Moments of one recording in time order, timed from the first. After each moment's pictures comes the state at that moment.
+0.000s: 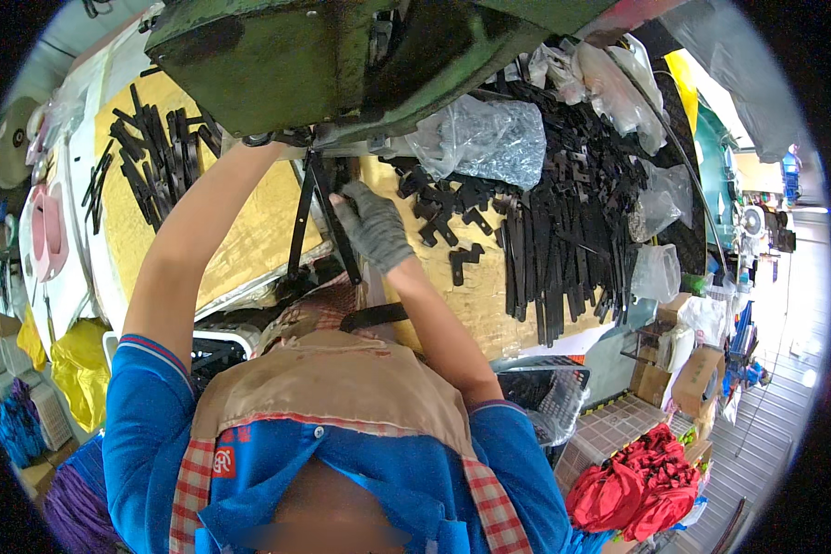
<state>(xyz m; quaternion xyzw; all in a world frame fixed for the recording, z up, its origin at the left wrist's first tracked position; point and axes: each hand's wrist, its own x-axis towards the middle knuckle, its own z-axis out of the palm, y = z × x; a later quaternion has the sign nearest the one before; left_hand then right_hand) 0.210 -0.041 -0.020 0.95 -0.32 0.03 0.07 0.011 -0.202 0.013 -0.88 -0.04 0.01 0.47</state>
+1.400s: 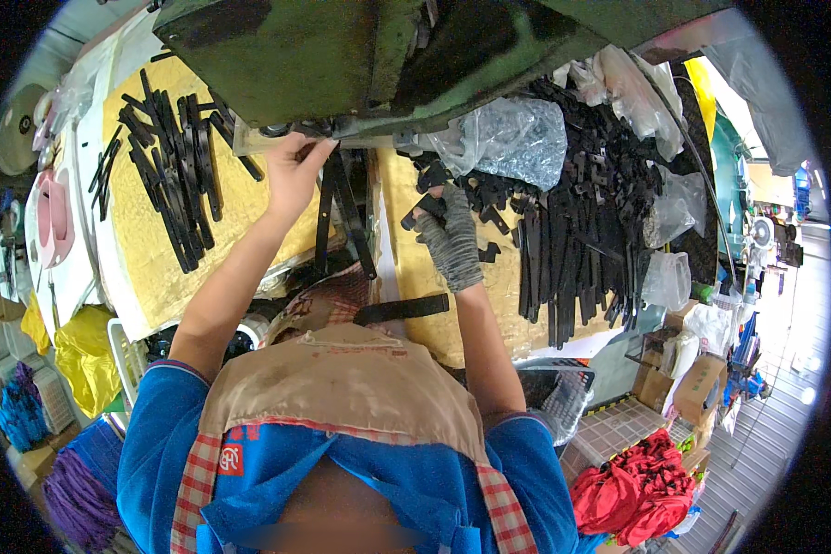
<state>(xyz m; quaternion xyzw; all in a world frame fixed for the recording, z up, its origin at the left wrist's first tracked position) 0.076 -0.037 0.008 0.68 -0.03 0.11 0.72 -0.019 -0.275 0.009 -0.72 0.10 0.03 0.69</state>
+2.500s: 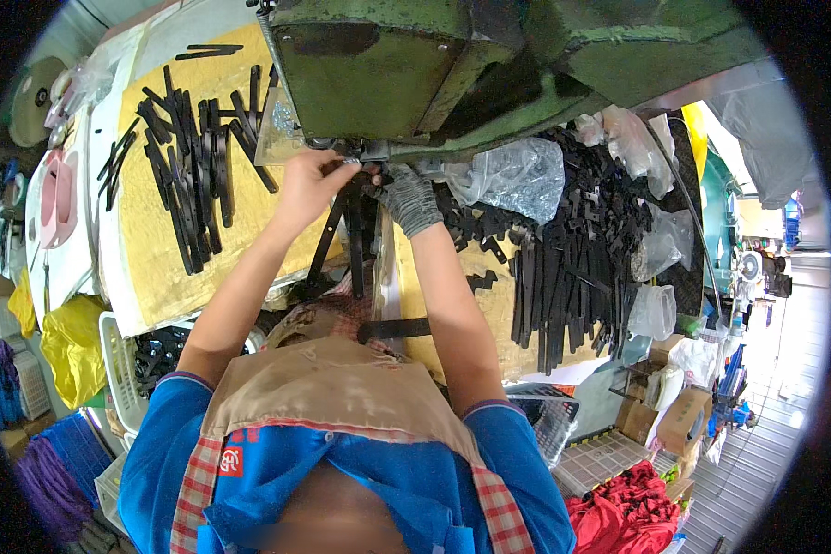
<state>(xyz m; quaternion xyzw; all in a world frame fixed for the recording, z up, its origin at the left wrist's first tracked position) 0.071 -0.018 0.050 0.84 -0.09 0.07 0.53 0.104 -0.208 -0.025 -0.43 0.14 0.21 0.87</state>
